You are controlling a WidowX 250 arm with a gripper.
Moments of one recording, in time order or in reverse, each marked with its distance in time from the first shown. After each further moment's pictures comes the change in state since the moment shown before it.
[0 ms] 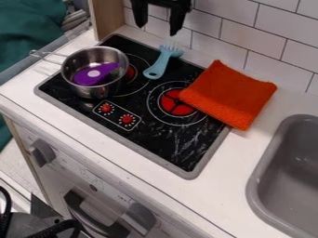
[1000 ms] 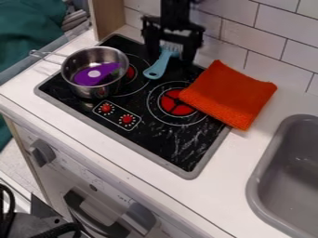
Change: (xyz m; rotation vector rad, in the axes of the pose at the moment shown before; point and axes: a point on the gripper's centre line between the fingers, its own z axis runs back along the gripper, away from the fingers) arm -0.014 -0.040 -0.044 -0.021 0.065 -0.023
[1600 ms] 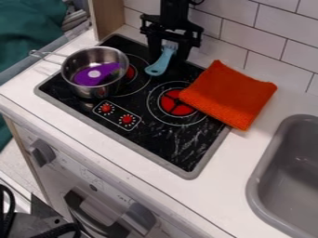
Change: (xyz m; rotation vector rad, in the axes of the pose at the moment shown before) arm 0.007 0.005 -0.003 0.030 -0.047 0.010
